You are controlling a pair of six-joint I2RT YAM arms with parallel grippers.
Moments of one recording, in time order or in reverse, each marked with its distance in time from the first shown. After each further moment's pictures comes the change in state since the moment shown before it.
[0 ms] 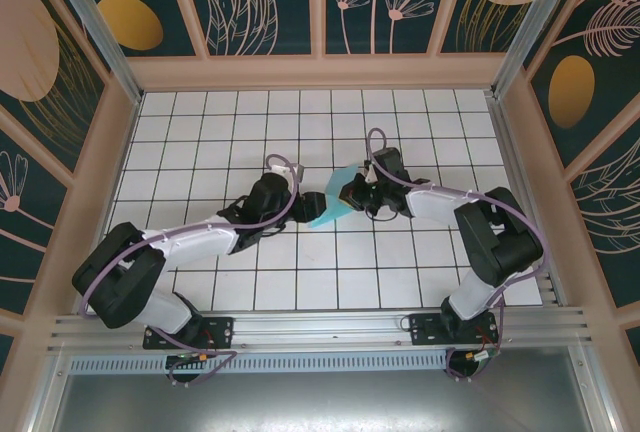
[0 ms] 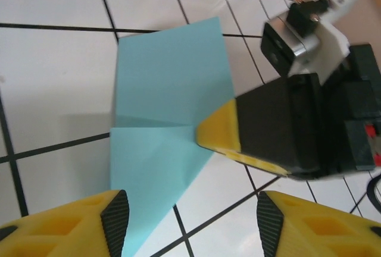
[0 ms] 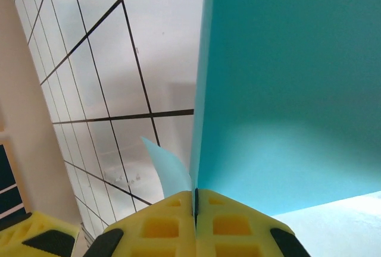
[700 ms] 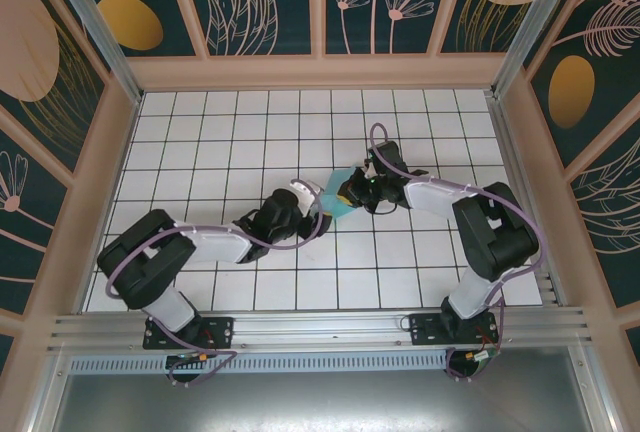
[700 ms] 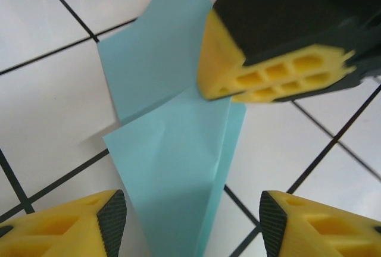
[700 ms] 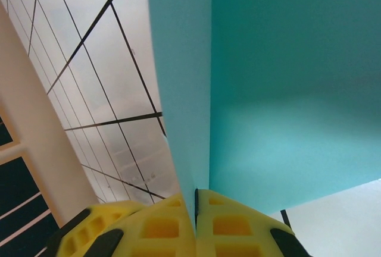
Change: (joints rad) left arm -0.071 0.167 -0.061 0.199 -0.110 0.460; right arm -0.017 0.041 0.081 -0.100 -0.056 0.097
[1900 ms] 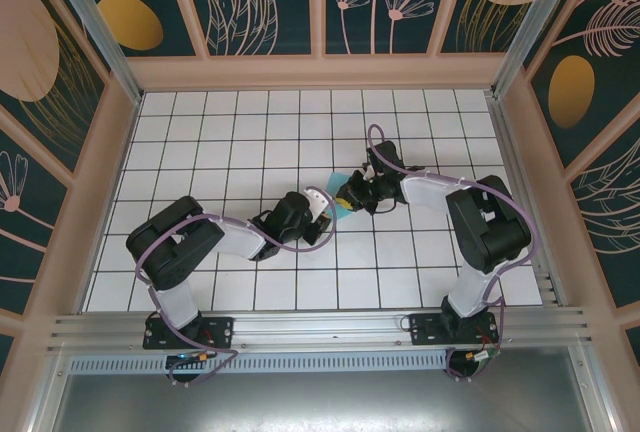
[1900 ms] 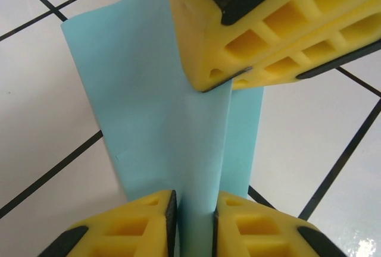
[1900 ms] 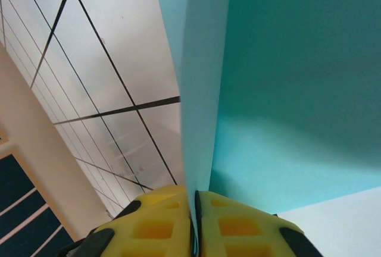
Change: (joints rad) left arm -0.018 0.151 0.046 0.043 -0.003 0.124; right arm -0.007 0.061 0.047 -0.078 -0.048 -0.014
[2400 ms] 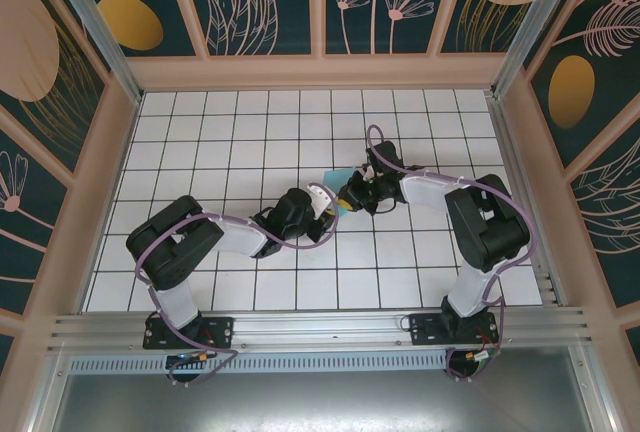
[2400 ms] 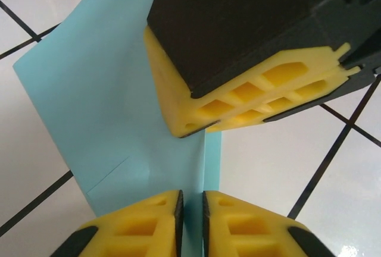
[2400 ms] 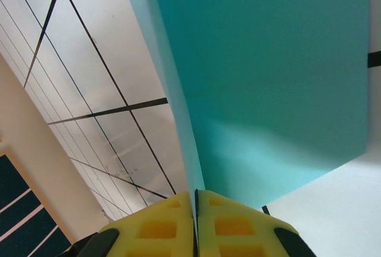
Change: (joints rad) left arm 0.000 0.000 0.034 -0.001 0.048 -0.016; right arm 0.000 0.008 0.005 -0.016 0.000 -0.008
